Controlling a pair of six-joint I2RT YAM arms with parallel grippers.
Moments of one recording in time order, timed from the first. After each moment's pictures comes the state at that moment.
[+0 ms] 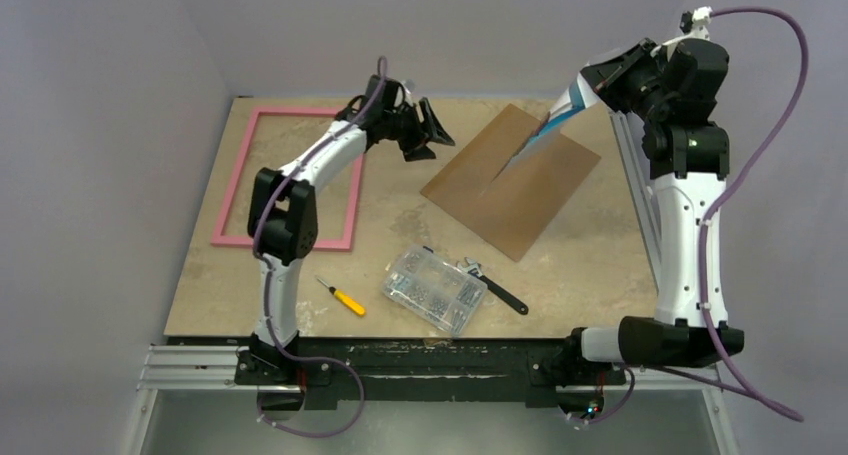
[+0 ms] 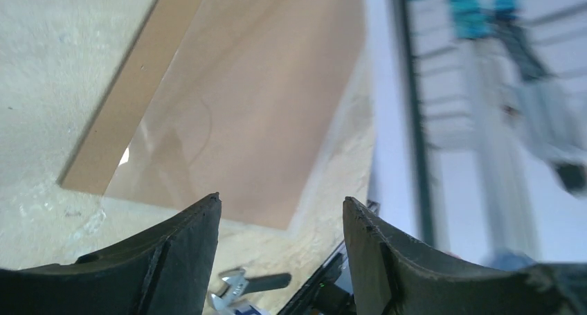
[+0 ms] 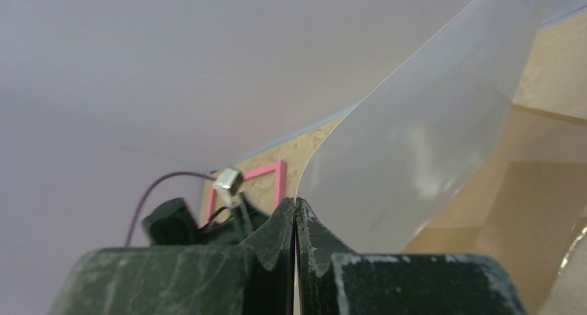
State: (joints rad) left arm -0.43 2.19 1.87 -0.43 0.55 -0.85; right arm -0.07 1.33 1.79 -0.66 -0.23 0.68
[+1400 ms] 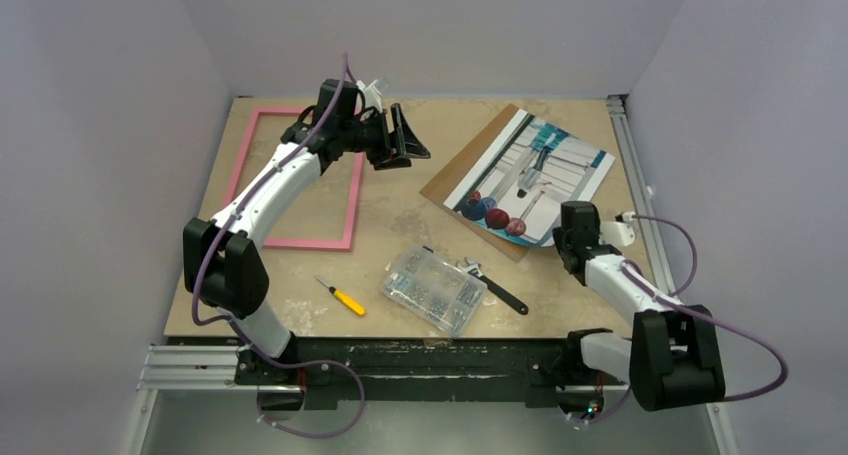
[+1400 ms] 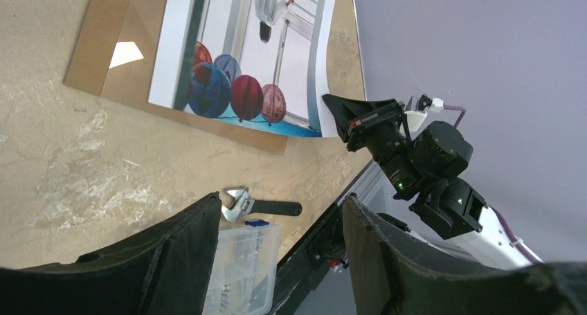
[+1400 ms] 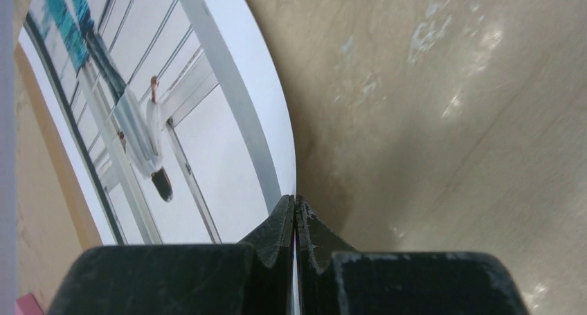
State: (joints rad) left arm -0.37 1.67 1.53 -0.47 0.63 -0.67; right arm 0.07 1.15 0.45 -0.11 0.45 1.25
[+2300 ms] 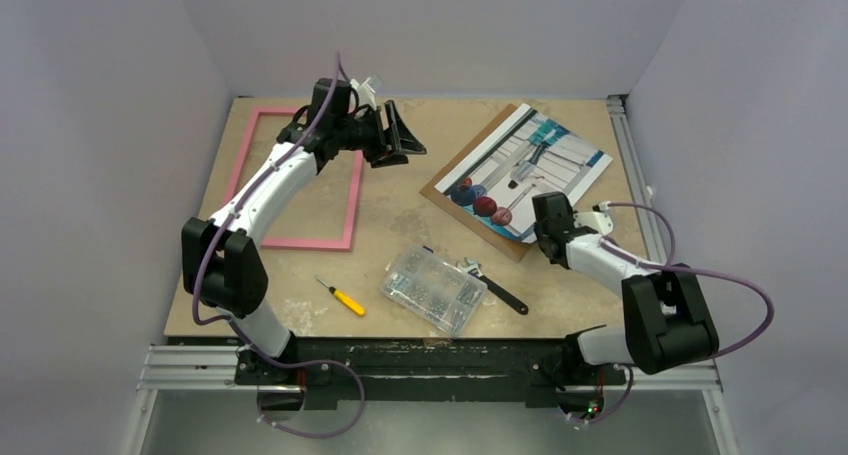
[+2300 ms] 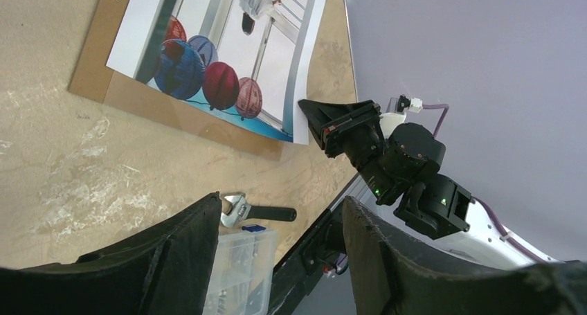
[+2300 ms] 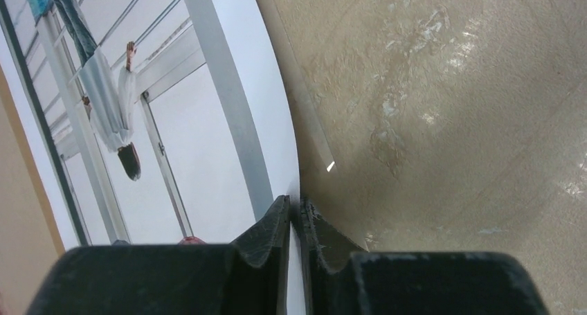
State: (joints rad) left arm -0.34 1.67 1.51 -0.43 0.66 -0.70; right arm 0.26 1.35 0.58 -0.18 0.58 1.40
